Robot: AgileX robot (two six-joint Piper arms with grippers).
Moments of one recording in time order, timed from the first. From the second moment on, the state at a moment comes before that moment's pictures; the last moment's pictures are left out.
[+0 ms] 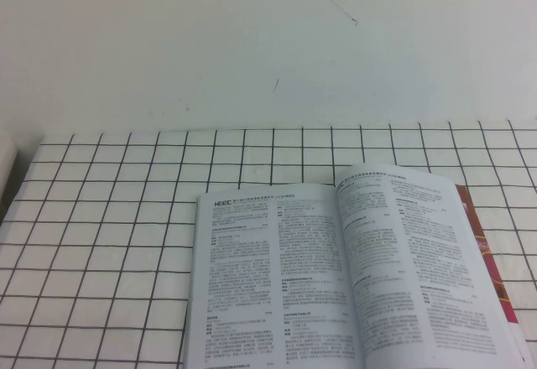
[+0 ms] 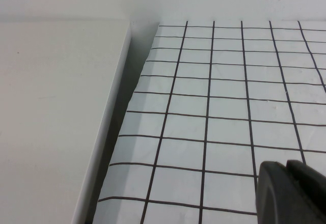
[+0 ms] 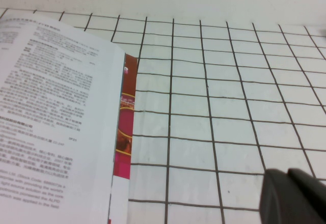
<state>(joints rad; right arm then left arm) -0.01 -0.01 0.02 -0.03 0.42 -0.05 0.09 -0.01 0.02 0.02 0.35 -0.08</state>
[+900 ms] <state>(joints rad) -0.01 -0.01 0.02 -0.03 0.42 -0.05 0.09 -0.01 0.02 0.02 0.35 -0.08</state>
